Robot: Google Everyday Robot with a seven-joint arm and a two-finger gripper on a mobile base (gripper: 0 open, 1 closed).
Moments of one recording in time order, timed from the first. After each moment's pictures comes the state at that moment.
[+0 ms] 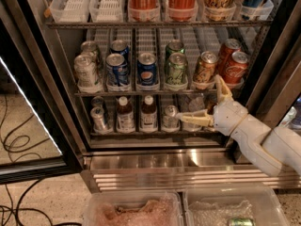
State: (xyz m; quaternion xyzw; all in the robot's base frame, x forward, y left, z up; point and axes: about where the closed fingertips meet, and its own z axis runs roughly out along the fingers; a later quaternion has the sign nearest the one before) arm 0.599 -0.156 0.808 -0.33 0.58 0.15 0.73
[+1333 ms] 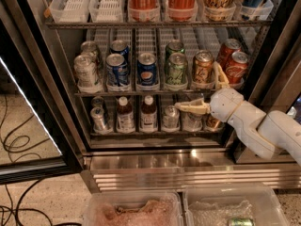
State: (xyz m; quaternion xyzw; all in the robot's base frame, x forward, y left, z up) arm 0.632 -0.148 0.825 -0.37 0.56 0.13 0.73
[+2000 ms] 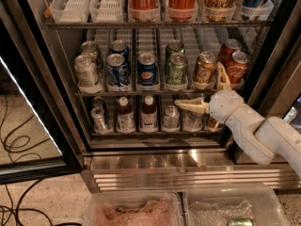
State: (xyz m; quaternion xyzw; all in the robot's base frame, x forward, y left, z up) arm 0.634 -0.157 0.830 -0.33 0.56 0.10 0.75
